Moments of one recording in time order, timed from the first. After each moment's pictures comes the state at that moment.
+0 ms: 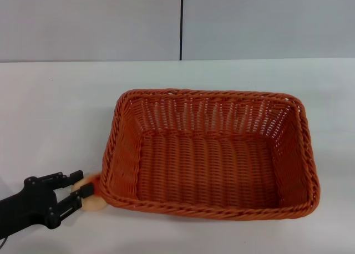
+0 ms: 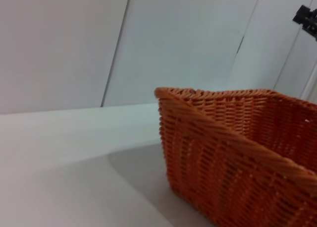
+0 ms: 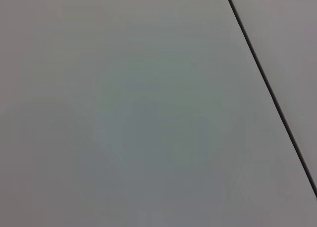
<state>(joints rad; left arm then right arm) -0.24 -2.06 0.23 0.40 2.26 1.64 -0.96 0.37 2.06 -0.25 -0.40 -1.38 -1.48 1.03</state>
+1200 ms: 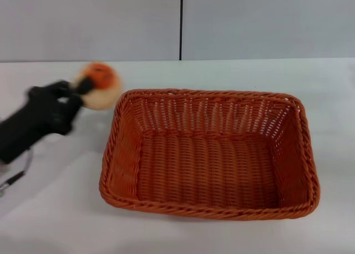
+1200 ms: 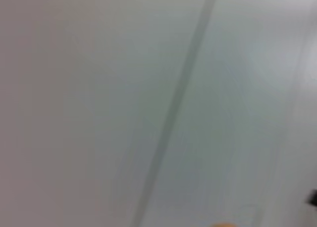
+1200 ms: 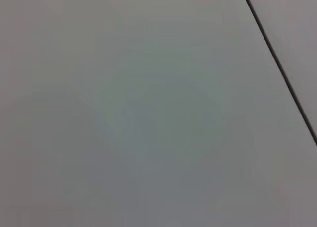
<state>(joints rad) -0.39 -2.06 0.01 0.26 2.06 1.76 -0.92 0.38 2.07 -0.27 -0.36 -1.38 -1.48 1.01</state>
